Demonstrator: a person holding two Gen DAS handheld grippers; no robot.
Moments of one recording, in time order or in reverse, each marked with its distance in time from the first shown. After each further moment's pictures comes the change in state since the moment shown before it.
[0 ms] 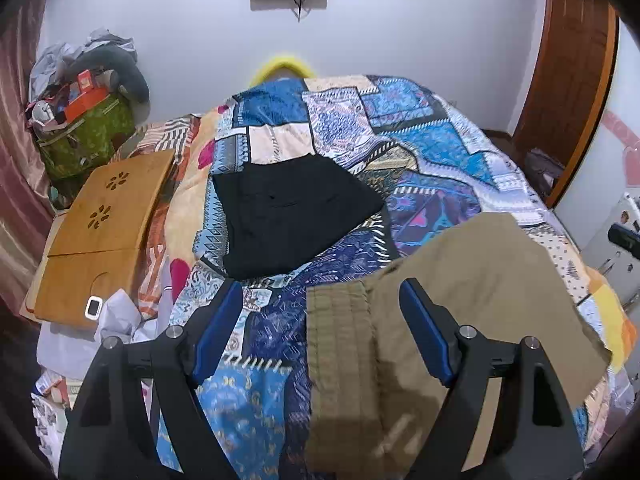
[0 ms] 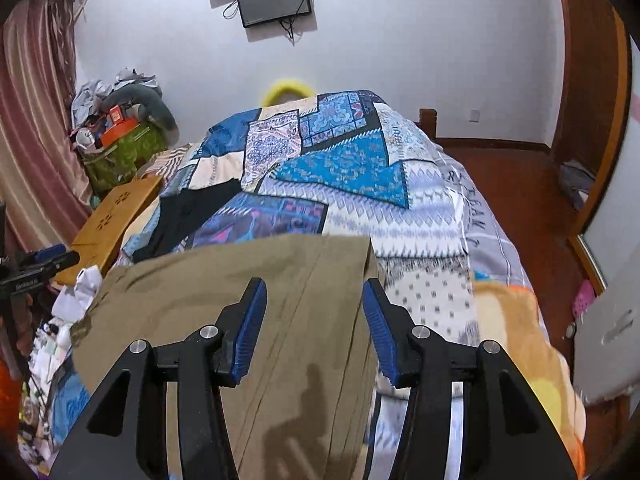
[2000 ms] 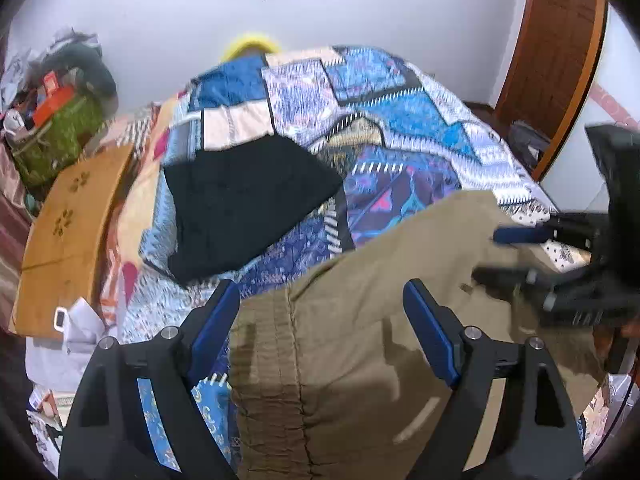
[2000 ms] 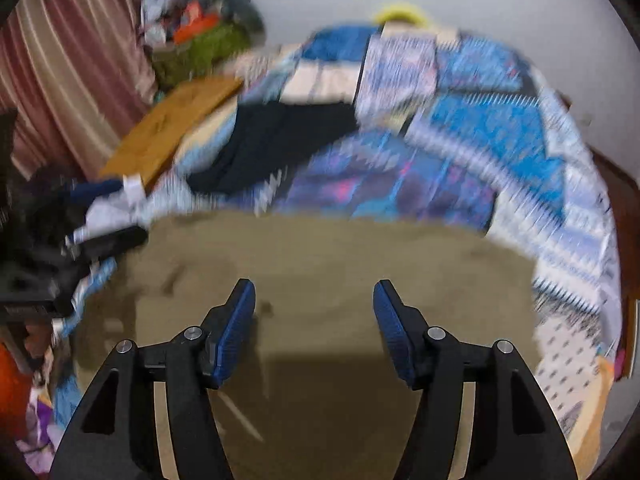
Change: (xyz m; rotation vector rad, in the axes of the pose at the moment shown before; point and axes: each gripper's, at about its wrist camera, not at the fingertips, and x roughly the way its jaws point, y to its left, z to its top) left arm 0.044 -0.045 0.008 0.056 0.098 -0.065; right arm 0.131 0.112 0.007 -0.276 0.344 0.245
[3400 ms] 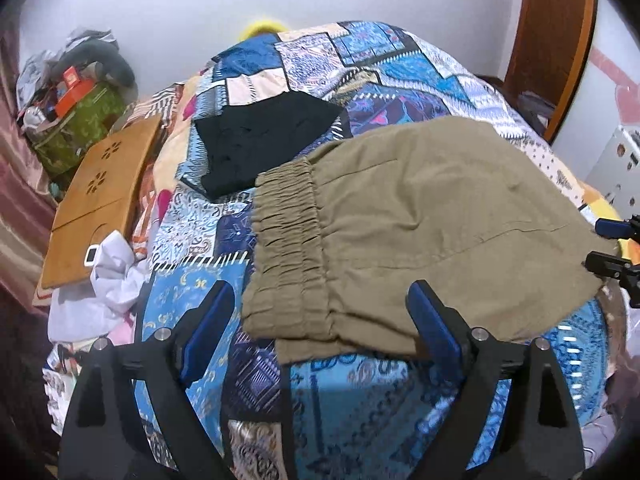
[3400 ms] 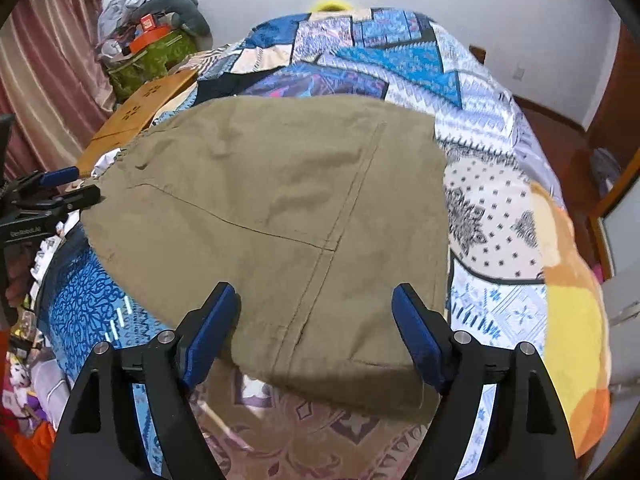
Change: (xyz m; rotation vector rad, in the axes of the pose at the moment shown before) left arm -0.064 -0.013 -0.105 0.028 0.035 0.081; right arm -0.091 0.001 -0.150 0.147 -0.063 -0.163
